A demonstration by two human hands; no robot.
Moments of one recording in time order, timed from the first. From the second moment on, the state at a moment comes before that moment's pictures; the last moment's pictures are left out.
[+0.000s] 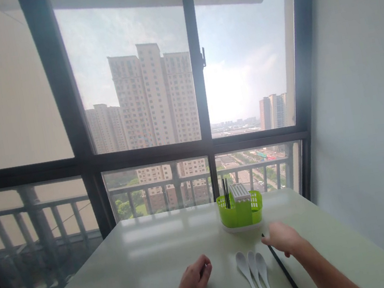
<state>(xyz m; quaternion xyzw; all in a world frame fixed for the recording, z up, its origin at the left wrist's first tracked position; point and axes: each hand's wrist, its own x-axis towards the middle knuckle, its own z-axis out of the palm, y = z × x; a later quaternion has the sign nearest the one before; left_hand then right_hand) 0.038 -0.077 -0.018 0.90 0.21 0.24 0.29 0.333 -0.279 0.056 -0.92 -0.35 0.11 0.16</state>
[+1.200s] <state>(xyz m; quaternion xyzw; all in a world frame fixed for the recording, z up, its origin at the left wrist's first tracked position) 0.033 -0.078 -0.014 0.91 0.19 0.21 0.30 0.167 -0.184 0.053 -0.63 -0.53 0.05 0.56</state>
